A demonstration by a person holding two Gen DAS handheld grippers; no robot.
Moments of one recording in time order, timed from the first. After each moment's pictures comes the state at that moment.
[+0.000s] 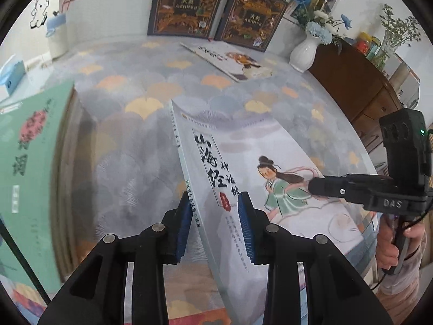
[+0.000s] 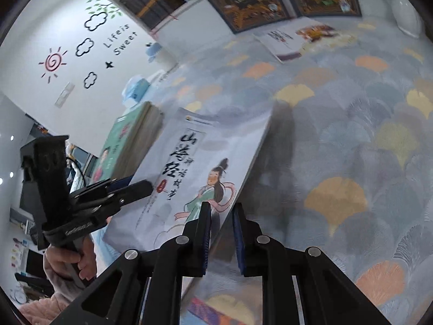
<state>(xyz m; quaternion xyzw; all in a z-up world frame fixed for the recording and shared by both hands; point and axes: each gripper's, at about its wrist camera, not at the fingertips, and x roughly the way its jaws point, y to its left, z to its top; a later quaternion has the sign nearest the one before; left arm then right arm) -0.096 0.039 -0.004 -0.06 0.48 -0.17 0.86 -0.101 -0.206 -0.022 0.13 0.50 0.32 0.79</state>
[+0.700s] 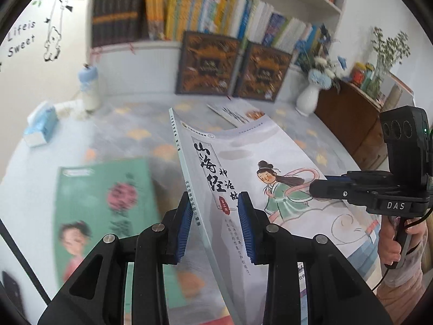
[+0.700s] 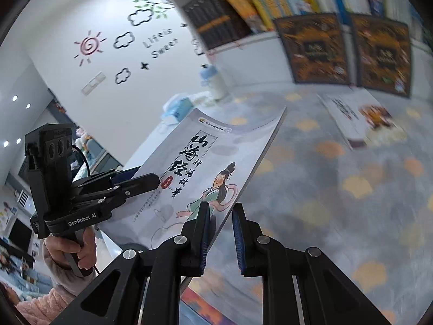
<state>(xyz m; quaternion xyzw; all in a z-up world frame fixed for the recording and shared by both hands) -0.096 0.130 0.092 -0.04 0.39 -0.15 0.91 -0.093 -0.108 0.077 0.07 0.42 0.38 0.82</state>
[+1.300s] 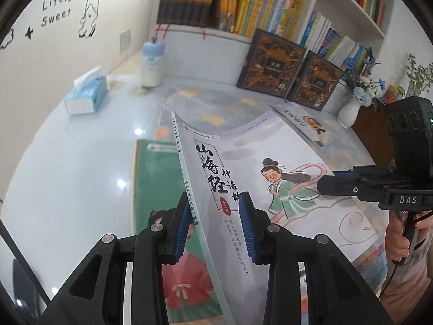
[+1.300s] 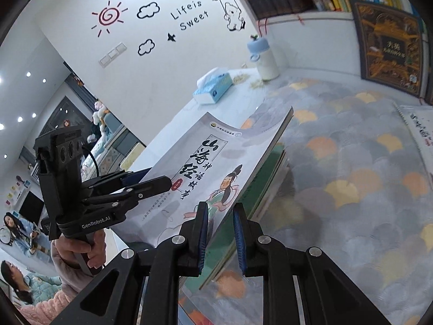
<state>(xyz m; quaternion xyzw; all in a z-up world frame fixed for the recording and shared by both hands) -0.088 0.255 0.046 -0.09 0.41 -0.08 0.90 -0.052 0.039 0.052 0.04 0.45 0.44 0.77</state>
